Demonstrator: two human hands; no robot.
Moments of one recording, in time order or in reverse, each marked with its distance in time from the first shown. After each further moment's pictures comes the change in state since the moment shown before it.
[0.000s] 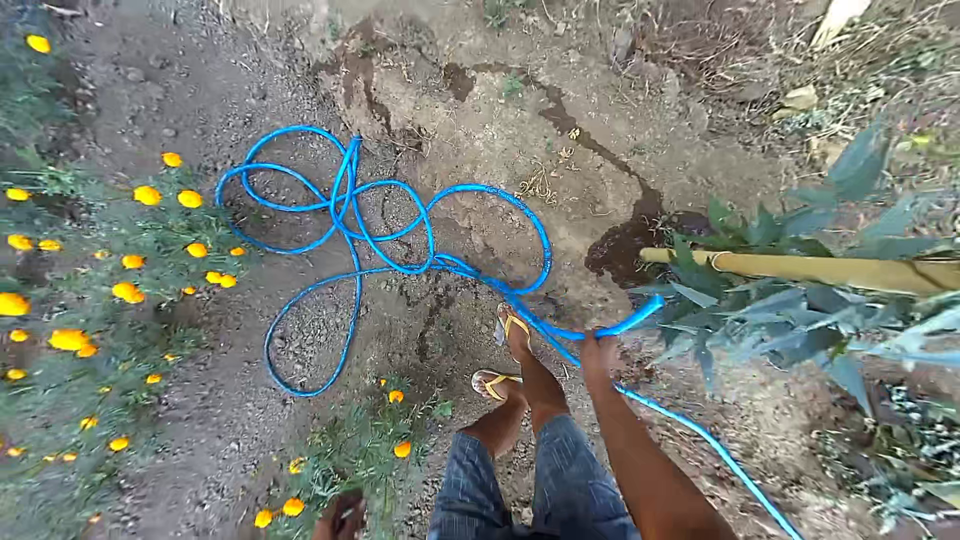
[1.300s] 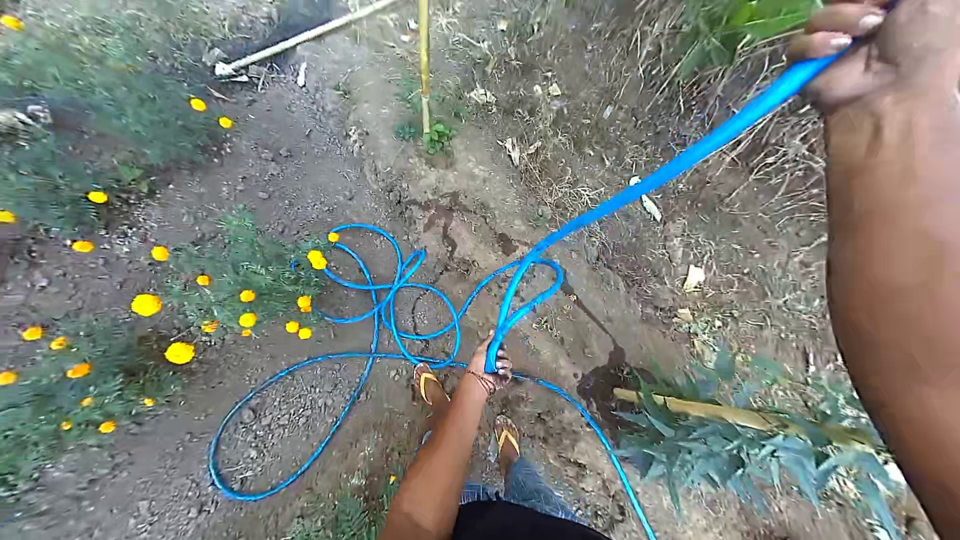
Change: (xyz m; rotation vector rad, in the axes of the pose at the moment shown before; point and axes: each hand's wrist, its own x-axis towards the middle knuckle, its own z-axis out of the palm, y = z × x) left_hand 0.104 0.384 -0.085 -1.386 -1.045 -0.021; right_hand -0.294 -0.804 0.097 0.627 -0.723 -0.920
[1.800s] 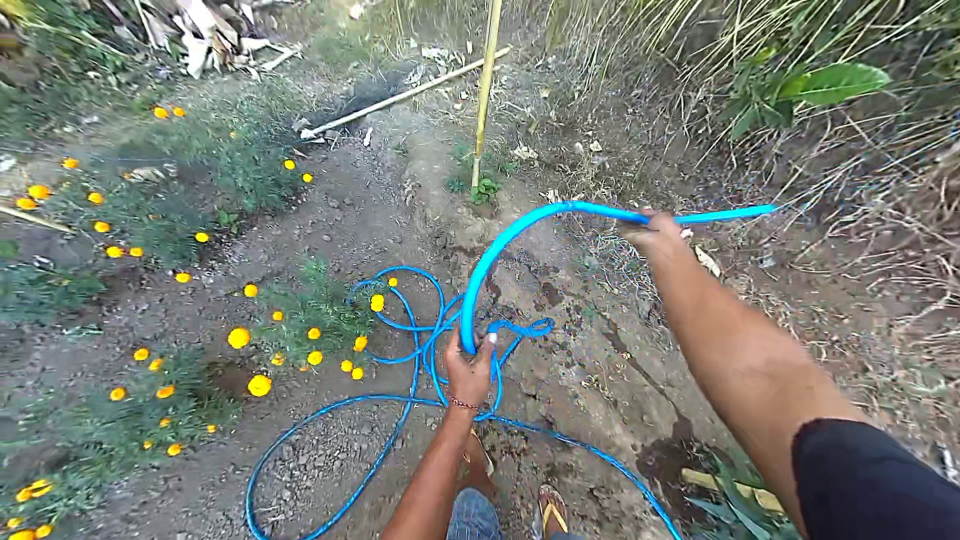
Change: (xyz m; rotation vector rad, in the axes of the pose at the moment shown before) left_hand -0.164 0.124 0.067 0.842 0.251 1.470; right_hand -0.004 0.241 0.047 0.273 0.633 0.491
